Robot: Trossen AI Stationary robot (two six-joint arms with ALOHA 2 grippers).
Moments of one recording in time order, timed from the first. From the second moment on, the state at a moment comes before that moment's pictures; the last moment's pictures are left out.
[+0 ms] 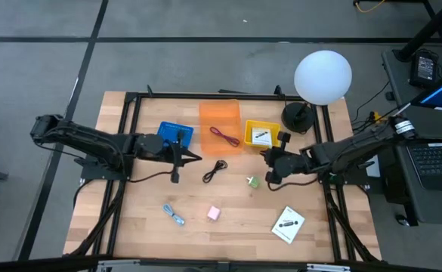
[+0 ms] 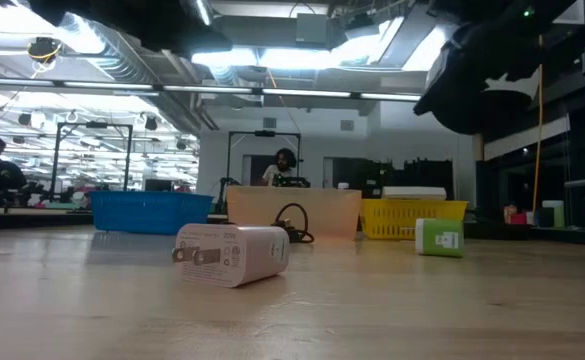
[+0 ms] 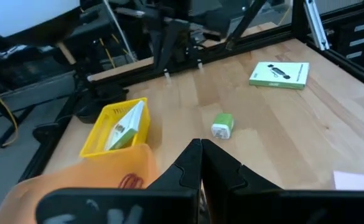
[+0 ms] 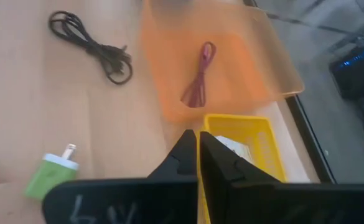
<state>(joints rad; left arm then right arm) -0.11 1.03 0.59 0.13 -0.14 0.23 0.29 1.20 0.81 -0.49 0.67 0.13</state>
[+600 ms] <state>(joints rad) -0.17 0.88 0.59 -0.33 -0.10 -0.04 0.48 1.20 0.72 -0.19 0.67 0.15</state>
